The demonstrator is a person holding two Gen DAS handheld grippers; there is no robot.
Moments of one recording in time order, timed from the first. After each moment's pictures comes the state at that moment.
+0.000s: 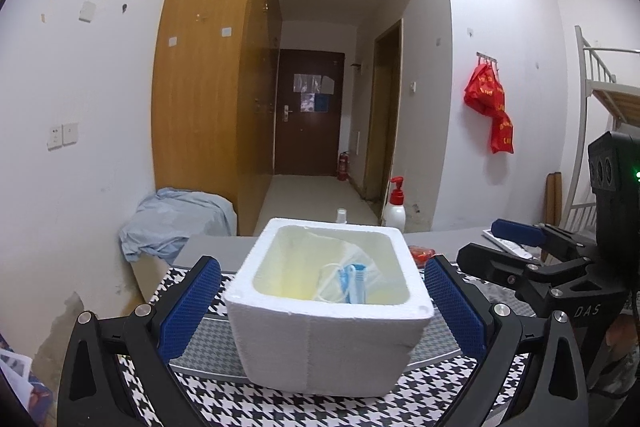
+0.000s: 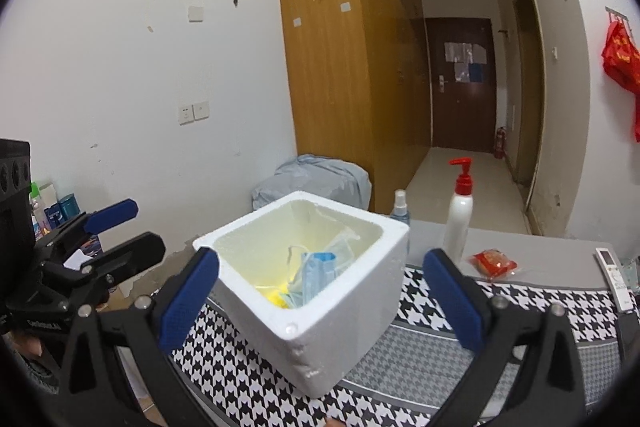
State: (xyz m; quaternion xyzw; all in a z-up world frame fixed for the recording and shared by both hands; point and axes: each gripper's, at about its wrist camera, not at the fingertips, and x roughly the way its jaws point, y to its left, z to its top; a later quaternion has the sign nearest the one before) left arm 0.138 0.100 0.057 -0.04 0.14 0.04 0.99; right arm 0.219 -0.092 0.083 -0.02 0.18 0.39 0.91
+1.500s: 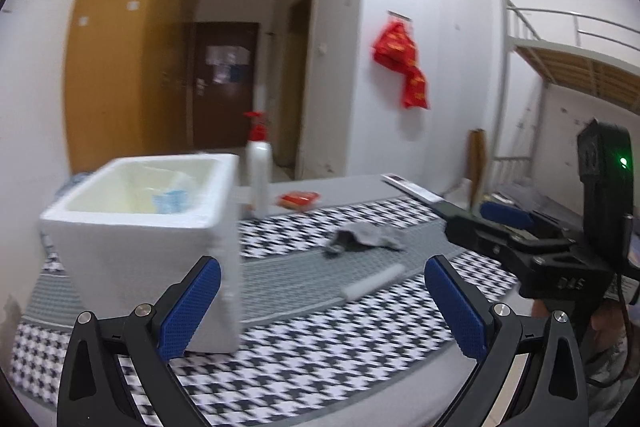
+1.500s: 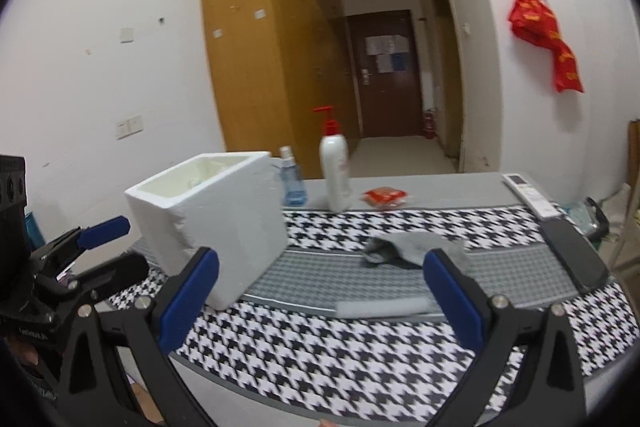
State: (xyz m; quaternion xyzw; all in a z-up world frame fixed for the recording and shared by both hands) left arm 0.149 -0.022 -0.002 -0.01 0.19 -0.13 0.97; right arm 0.185 -0.234 0.023 0.03 0.19 0.25 0.95
